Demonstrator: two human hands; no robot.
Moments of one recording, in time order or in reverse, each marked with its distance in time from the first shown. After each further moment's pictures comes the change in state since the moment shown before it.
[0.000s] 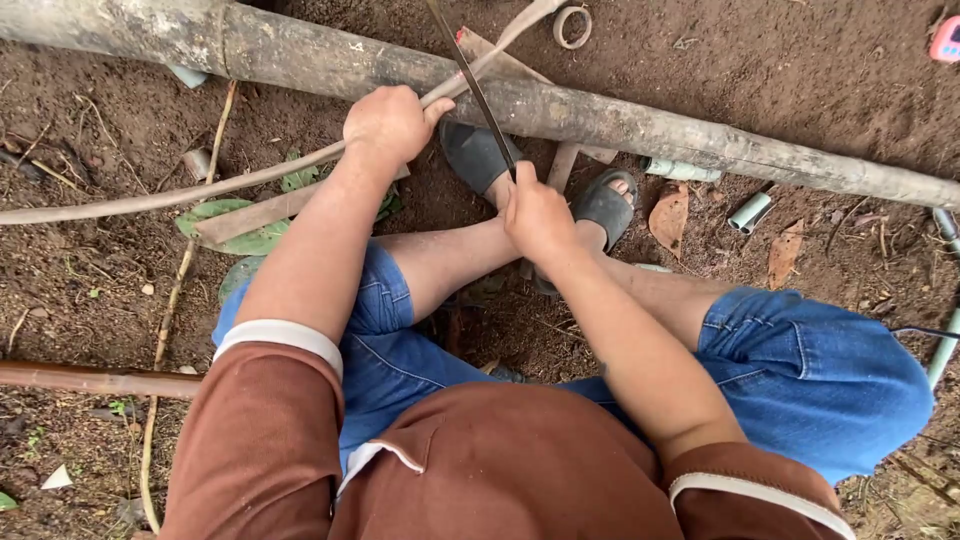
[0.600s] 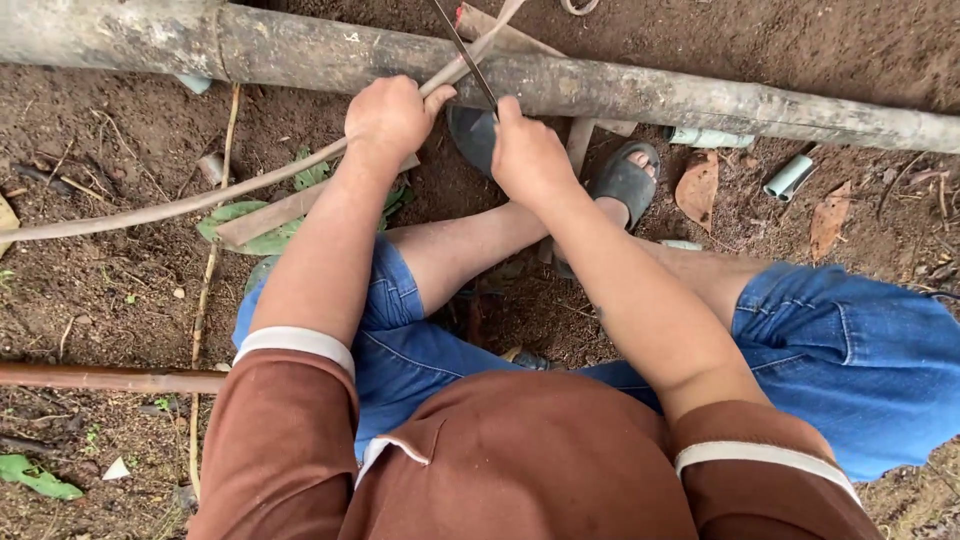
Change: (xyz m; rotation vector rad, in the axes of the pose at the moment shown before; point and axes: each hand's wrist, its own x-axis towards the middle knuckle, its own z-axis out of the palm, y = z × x) left_hand 0.008 -0.013 0.019 0.029 0.103 0.049; right_hand 0.050 -0.026 -0.007 0.041 0.079 -0.080
